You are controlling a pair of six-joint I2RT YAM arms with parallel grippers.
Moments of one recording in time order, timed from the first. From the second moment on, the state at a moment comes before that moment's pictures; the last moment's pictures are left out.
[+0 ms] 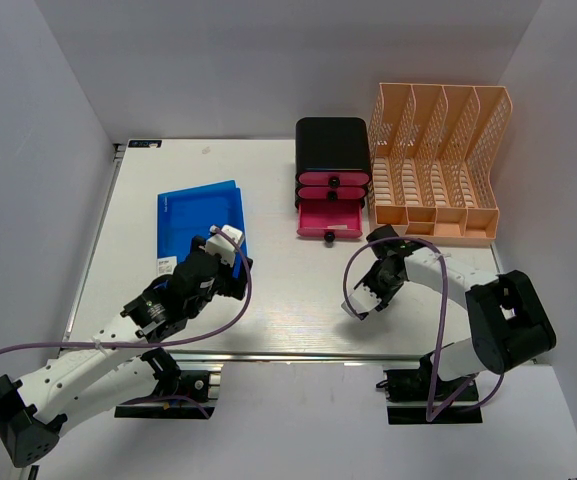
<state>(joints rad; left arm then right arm) -0.83 0.76 0.63 -0.34 -0.38 -0.10 0.45 1.44 0.73 -0.69 -0.14 -1.98</state>
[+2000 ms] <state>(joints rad) -0.83 0.77 0.63 -0.34 -0.38 -0.10 0.46 1.70 1.28 -0.58 -0.38 -1.18</state>
